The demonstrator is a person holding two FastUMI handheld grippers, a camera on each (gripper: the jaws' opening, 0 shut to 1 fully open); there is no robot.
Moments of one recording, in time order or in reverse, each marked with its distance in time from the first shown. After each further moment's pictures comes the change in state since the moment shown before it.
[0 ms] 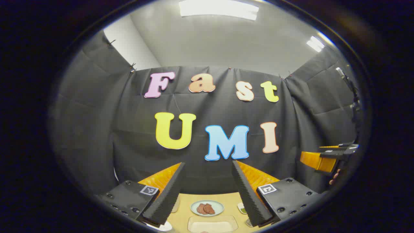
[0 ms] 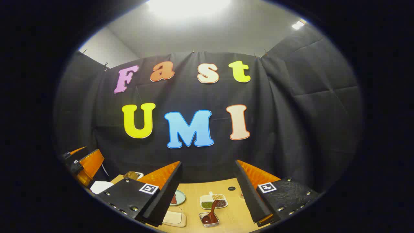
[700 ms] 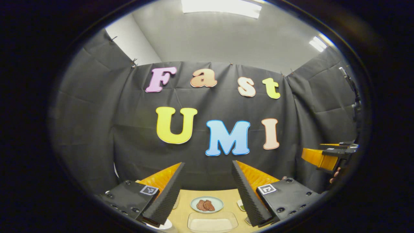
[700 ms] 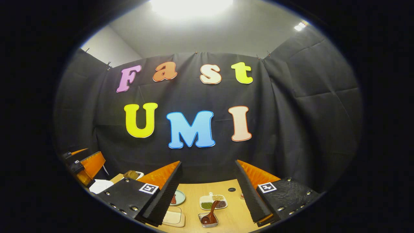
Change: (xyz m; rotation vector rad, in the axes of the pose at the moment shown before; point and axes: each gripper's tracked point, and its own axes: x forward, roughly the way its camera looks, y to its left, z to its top) left arm -0.002 0.009 -0.010 0.006 0.034 0.007; right arm 0.000 0.003 0.004 0.002 -0.016 0.013
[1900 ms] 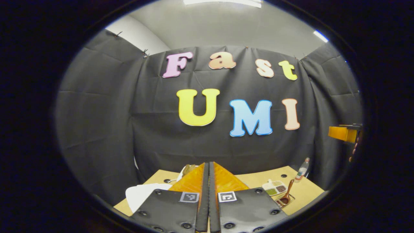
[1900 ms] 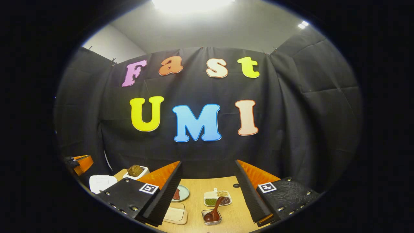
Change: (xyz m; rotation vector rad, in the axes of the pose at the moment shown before) left arm -0.016 0.110 -0.075 0.026 0.189 0.133; right arm 0.002 0.016 -0.025 -0.014 0.056 0.063
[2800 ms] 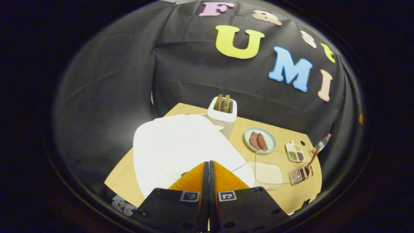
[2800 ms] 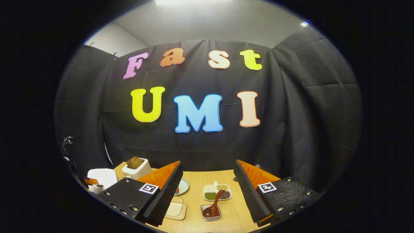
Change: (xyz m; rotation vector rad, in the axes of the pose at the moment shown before) left arm 0.003 0.116 -0.205 -0.179 0.562 0.153; right arm 0.006 -0.005 -0.029 -0.012 0.065 0.003
